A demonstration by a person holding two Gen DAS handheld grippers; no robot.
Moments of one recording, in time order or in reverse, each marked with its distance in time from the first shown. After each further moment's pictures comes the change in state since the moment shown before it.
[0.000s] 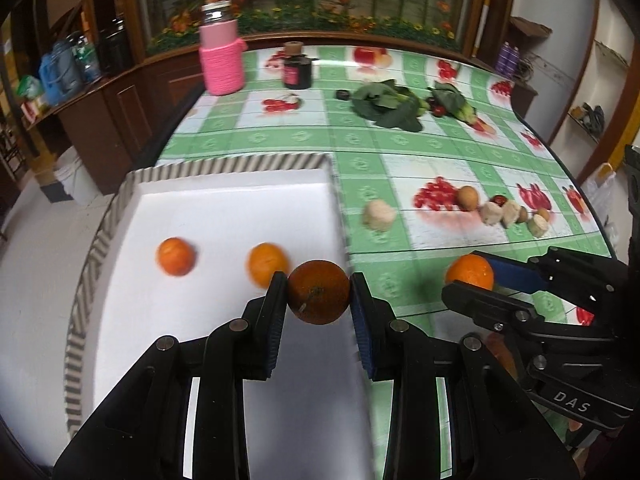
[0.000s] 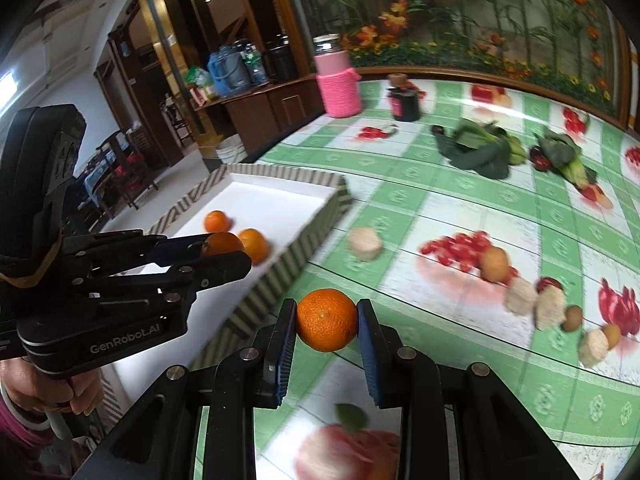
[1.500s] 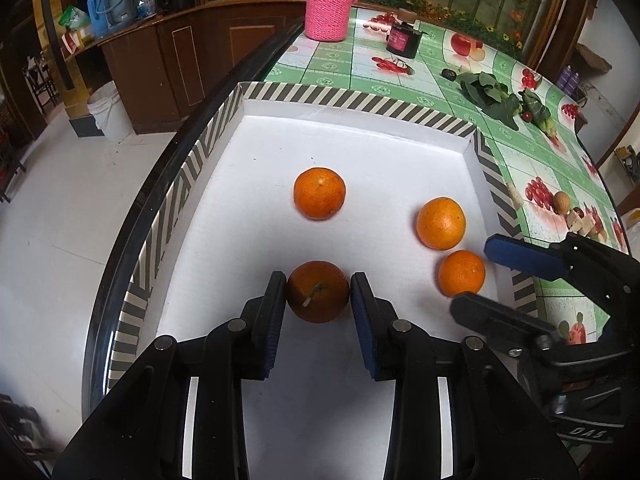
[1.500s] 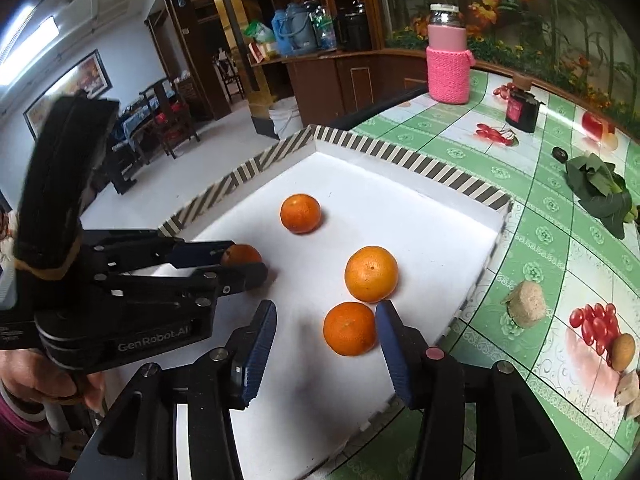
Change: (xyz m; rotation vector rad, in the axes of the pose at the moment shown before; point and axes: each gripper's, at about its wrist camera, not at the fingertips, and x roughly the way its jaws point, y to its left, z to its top) left arm 0.028 0.103 -0.028 -0.177 0.105 0.068; right arm 0.084 0.082 0.026 -0.168 0.095 0.122
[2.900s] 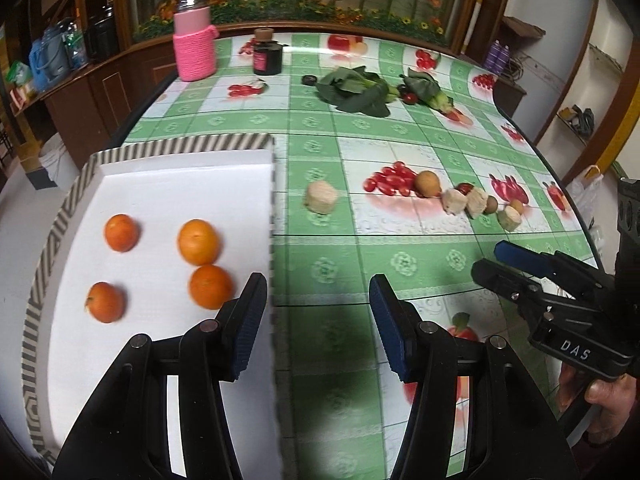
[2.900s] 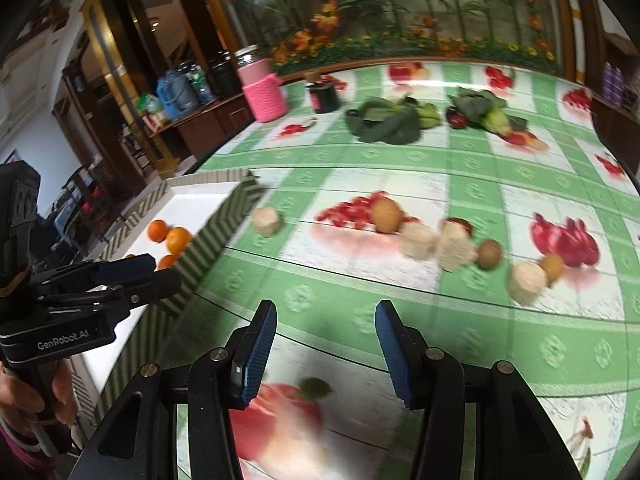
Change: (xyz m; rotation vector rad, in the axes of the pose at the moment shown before) left arm -0.029 -0.152 -0.009 0.164 -0.067 -0.133; right arm -0.126 -0.127 -0.100 0.348 -0.122 -0.229
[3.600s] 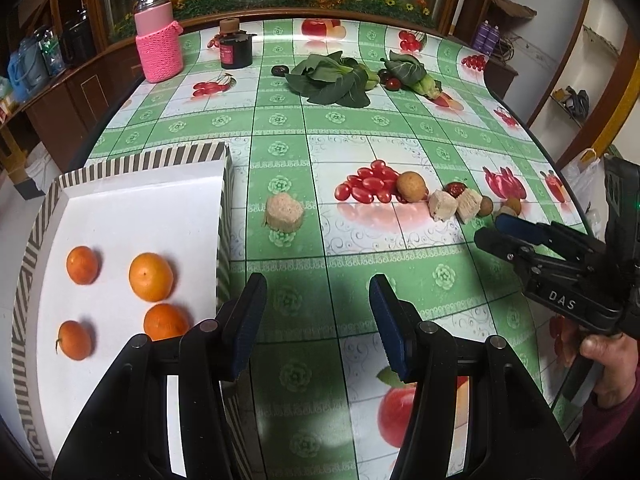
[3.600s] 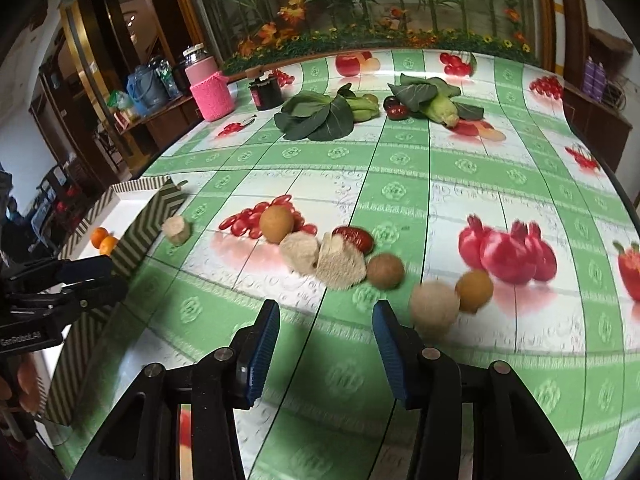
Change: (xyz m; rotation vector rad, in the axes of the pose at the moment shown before) left arm 0.028 -0.020 0.026 0.046 0.059 -0.022; right arm 0.013 -0.065 0.018 -0.010 0.033 -0.091
